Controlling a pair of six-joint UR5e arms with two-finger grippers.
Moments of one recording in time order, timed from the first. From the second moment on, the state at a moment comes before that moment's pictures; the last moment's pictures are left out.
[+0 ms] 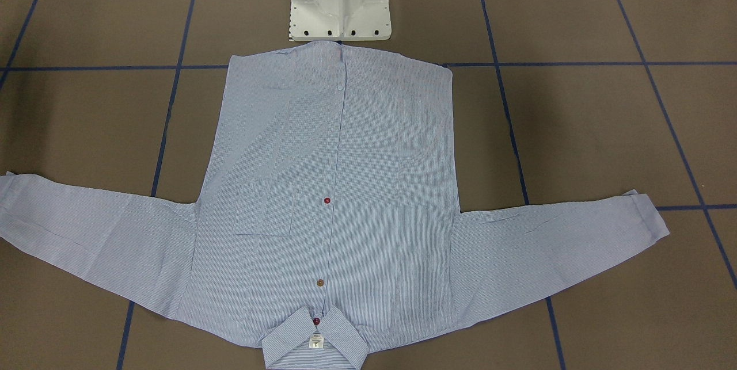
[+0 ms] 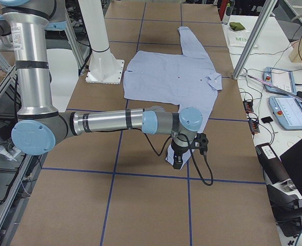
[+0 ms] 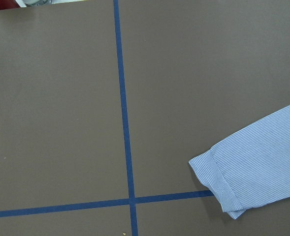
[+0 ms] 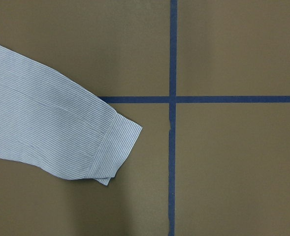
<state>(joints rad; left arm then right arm) -1.53 -1.71 -1.55 -1.82 -2.33 -0.18 1.51 -1.52 1.64 -1.72 2.34 0.03</state>
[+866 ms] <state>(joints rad) -1.53 -1.70 -1.58 -1.84 -2.34 -0.19 1.49 -1.52 1.65 -1.65 2.34 0.05</state>
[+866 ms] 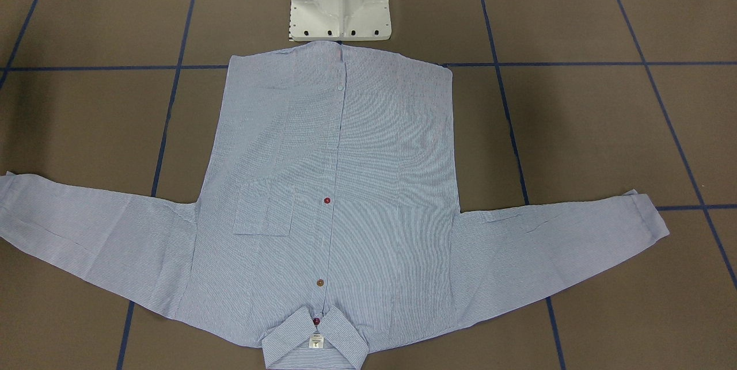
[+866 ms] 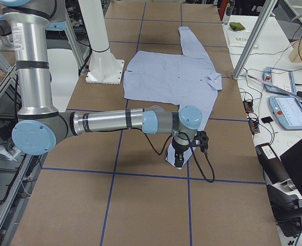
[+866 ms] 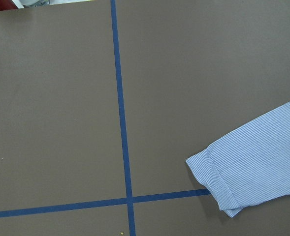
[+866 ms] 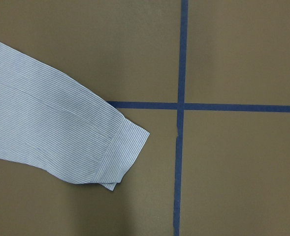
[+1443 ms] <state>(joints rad) -1.52 -1.69 -1.59 -1.87 -2.34 -0.23 1.35 -1.56 1.63 -1.52 2.35 0.15</state>
